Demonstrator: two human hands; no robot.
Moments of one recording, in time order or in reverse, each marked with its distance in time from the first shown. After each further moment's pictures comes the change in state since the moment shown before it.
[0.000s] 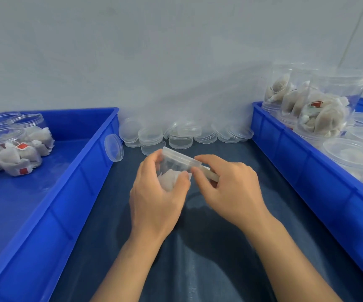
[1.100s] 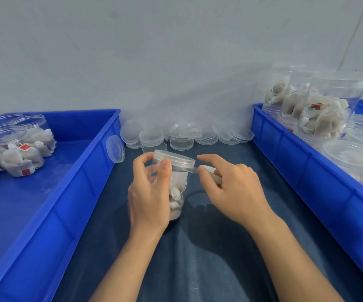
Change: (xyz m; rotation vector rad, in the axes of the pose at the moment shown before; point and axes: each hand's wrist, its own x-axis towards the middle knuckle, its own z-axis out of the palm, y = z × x) left_hand 0.006 -0.004 -0.001 -0.127 0.100 -0.150; right_hand 0.003 0.007 -0.003 -0.022 -0.170 0.077
